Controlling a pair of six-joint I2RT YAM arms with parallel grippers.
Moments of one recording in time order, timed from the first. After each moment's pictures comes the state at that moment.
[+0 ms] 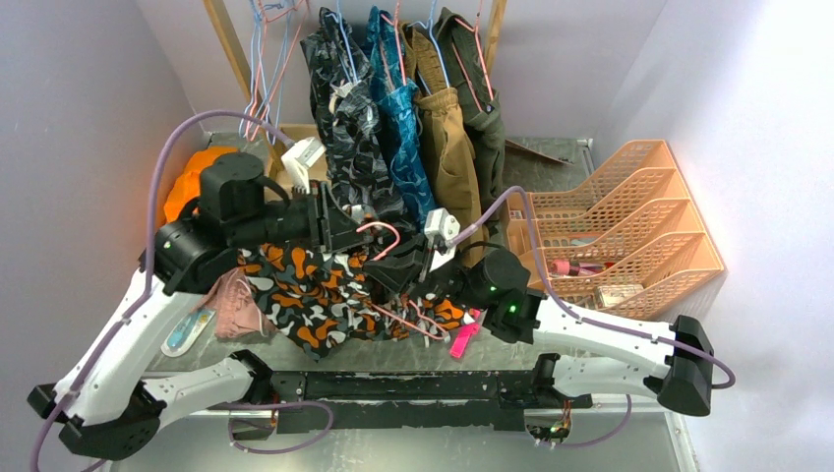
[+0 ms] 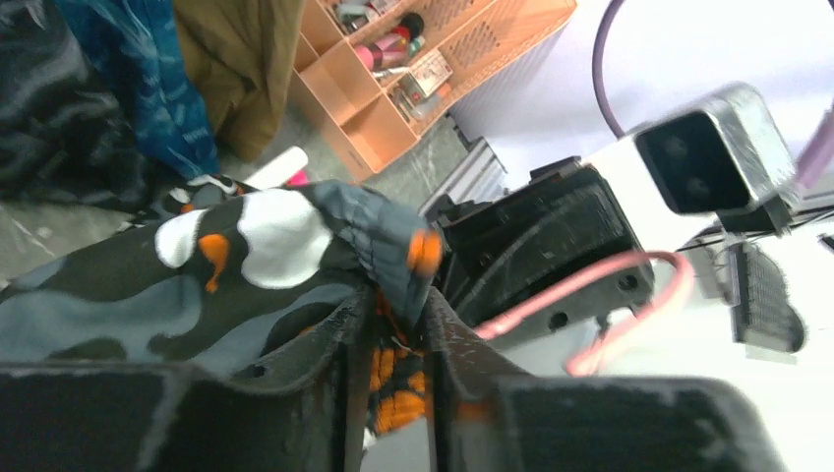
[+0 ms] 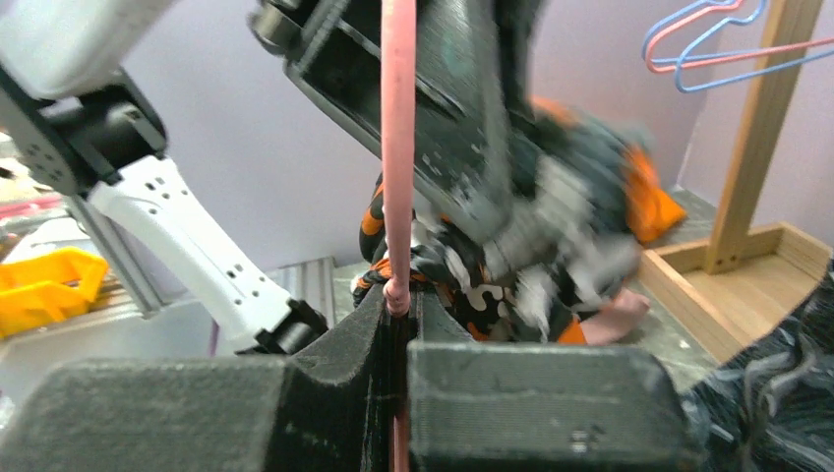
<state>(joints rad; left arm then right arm) -0.65 0.99 1.44 -0.75 0.46 -0.61 1.16 1.06 0.77 0.58 -0.14 0.12</state>
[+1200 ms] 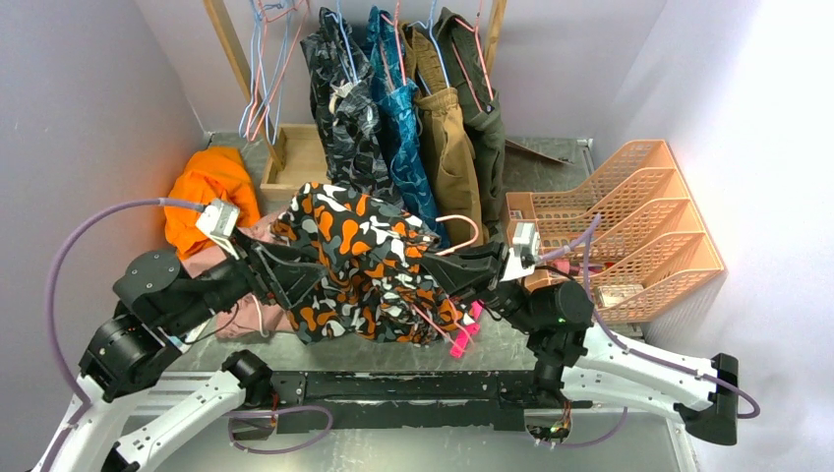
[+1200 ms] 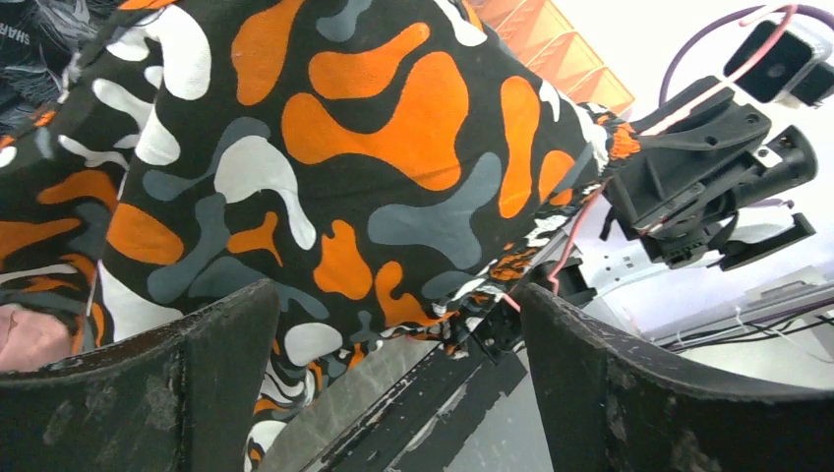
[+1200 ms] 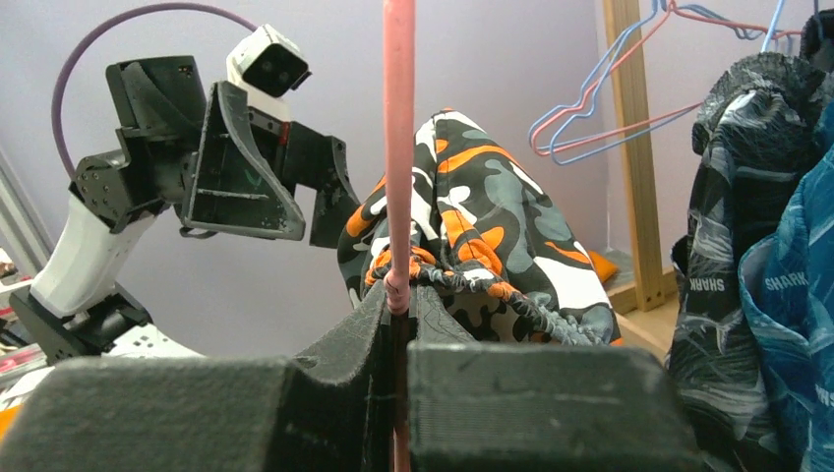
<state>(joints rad) -0.65 0.51 1.11 -0.68 0.17 -0.55 1.15 0.71 0.56 0.68 0.05 0.20</state>
